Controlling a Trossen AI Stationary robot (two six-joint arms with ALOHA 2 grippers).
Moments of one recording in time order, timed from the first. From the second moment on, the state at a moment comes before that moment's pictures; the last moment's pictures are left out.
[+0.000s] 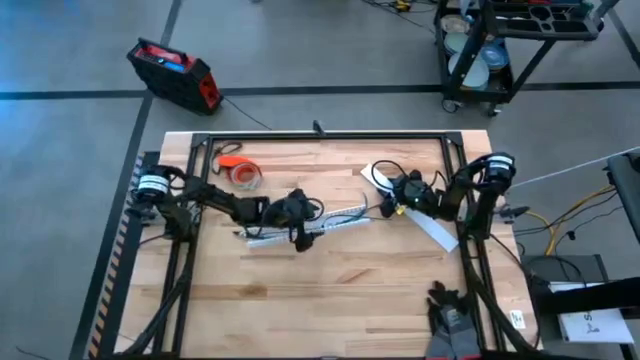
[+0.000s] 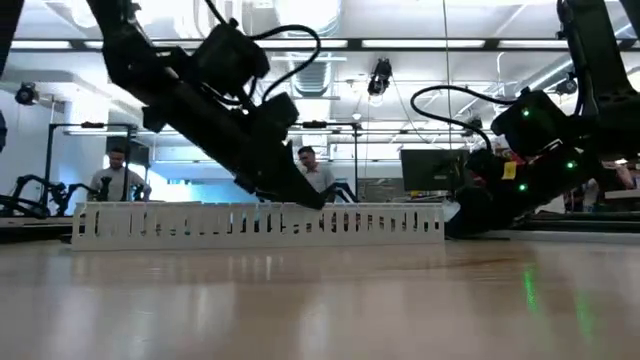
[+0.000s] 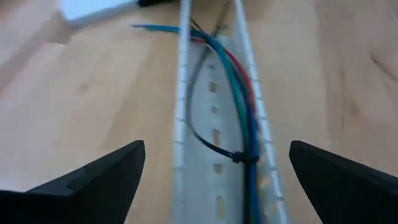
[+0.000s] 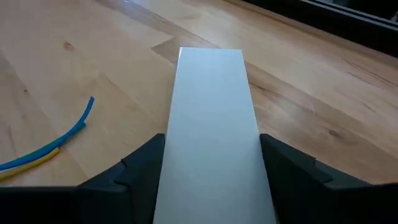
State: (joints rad) left arm 0.01 1.74 0.71 0.43 -0.12 -0.11; right arm -0.36 1.90 0.10 1.15 0.33 0.19
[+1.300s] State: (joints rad) left arm -0.07 1.76 0.62 0.22 -0.05 -0.12; right arm -0.34 1.59 0.37 0.70 -0.10 -0.23
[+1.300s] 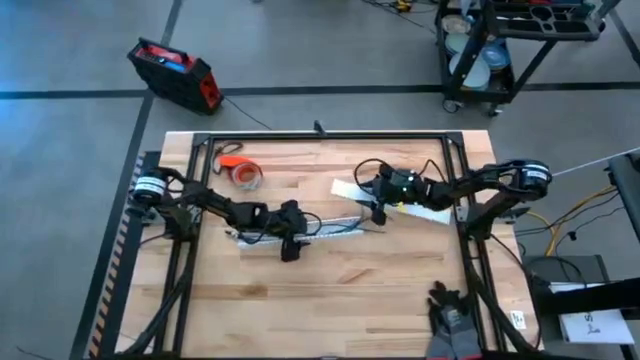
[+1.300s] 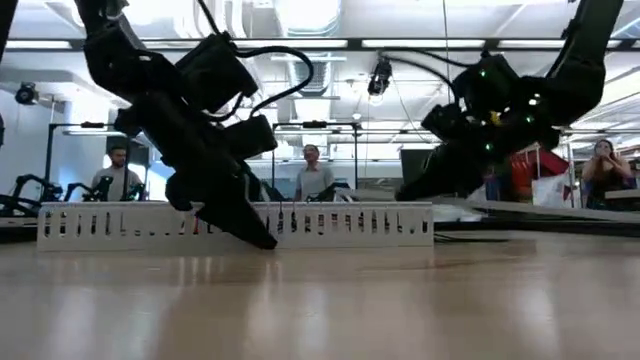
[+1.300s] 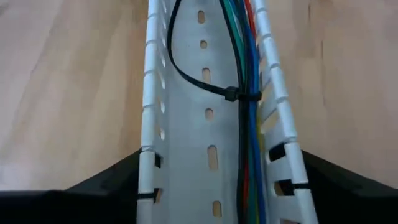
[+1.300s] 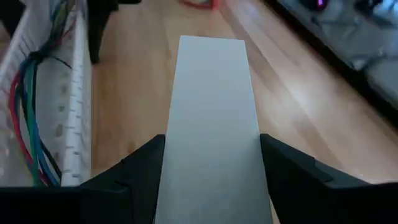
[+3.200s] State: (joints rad) left arm -0.02 1.77 0.71 0.29 0.04 -0.08; right arm 0.01 1.52 0.39 0.52 0.08 -0.53
